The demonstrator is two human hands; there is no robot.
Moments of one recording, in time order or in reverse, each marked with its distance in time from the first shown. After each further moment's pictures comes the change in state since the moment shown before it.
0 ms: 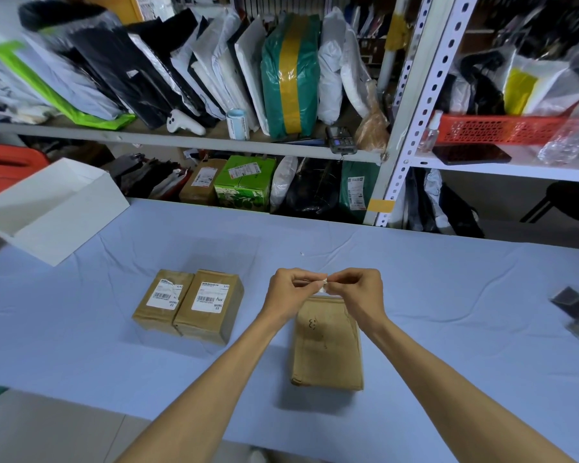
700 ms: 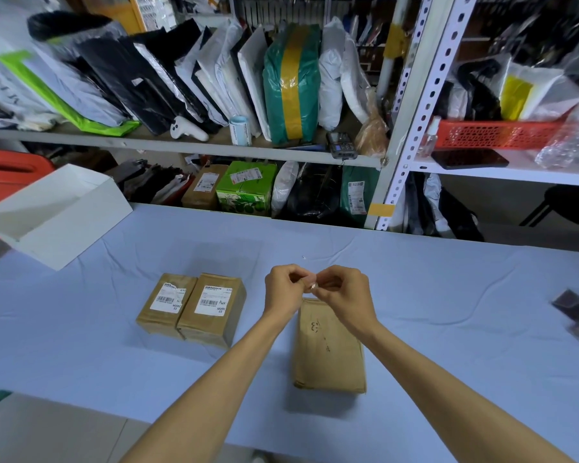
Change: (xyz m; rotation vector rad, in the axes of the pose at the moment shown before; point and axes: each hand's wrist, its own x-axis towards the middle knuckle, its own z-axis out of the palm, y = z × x) left_hand 0.007 0.003 -0.003 0.101 0.189 -0.011; right_hand -0.013 -0.019 0.016 -0.139 -0.108 -0.212
